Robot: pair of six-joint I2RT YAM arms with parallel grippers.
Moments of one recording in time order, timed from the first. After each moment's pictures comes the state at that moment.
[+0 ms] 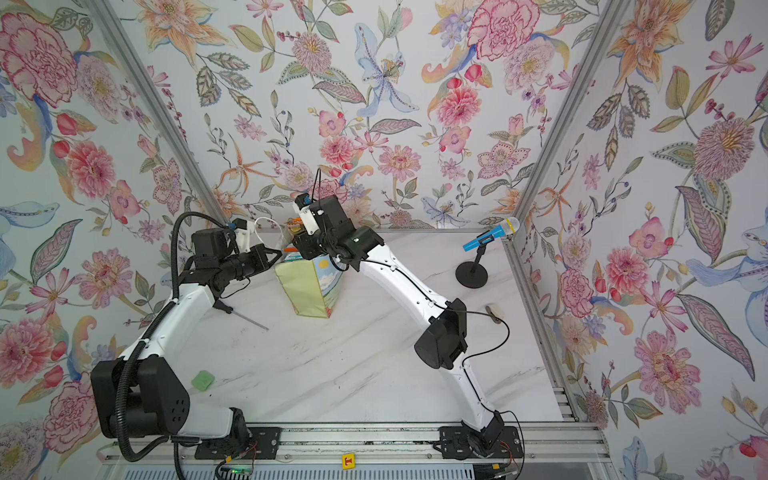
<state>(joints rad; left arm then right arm) 0.05 1.44 1.18 -0.30 0.61 -0.39 0.84 2.25 2.44 -0.71 -0.09 0.15</state>
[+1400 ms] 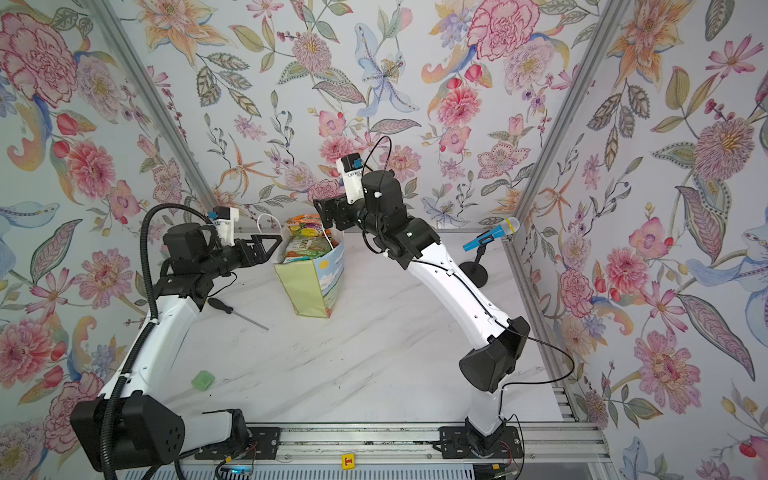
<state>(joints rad) 0.08 1.26 1.19 -0.27 0.70 -0.32 0.72 1.79 2.03 -0.42 -0.05 0.17</state>
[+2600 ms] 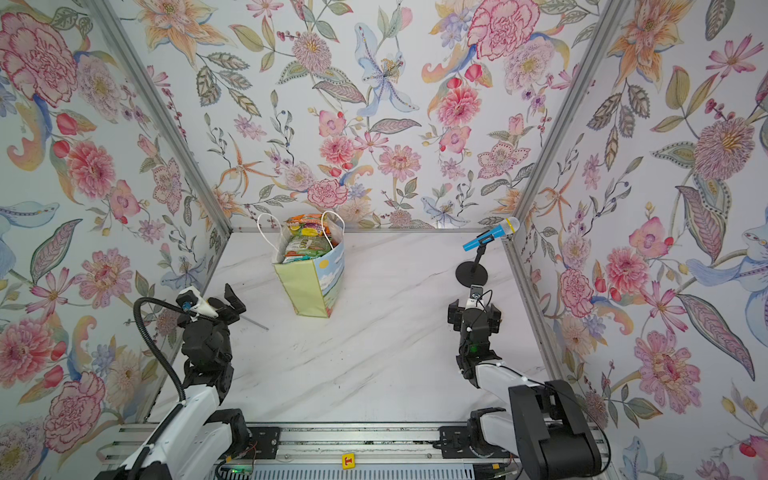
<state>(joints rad) 0.09 0.90 0.19 0.67 -0.37 -0.16 0.16 1.30 0.26 0.71 0.42 -0.02</state>
